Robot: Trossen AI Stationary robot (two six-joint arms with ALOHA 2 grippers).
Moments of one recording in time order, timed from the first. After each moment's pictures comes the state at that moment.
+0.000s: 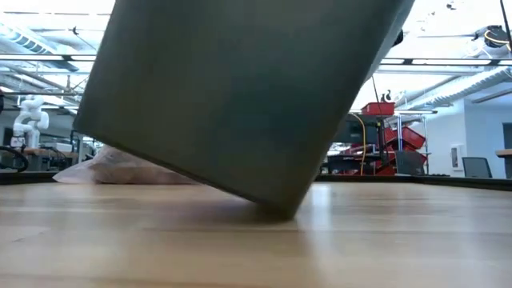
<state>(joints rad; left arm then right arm) -0.07 1.21 1.01 -0.57 -0.05 -0.36 0.04 1.70 1.61 -1.29 0.06 1.01</state>
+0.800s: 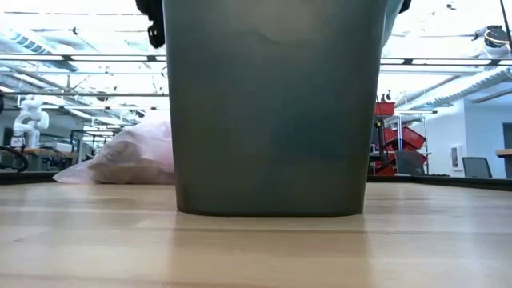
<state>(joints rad) -0.06 1.19 1.06 -0.59 -0.09 -0.37 0.09 1.51 1.63 -1.20 0.13 1.06</state>
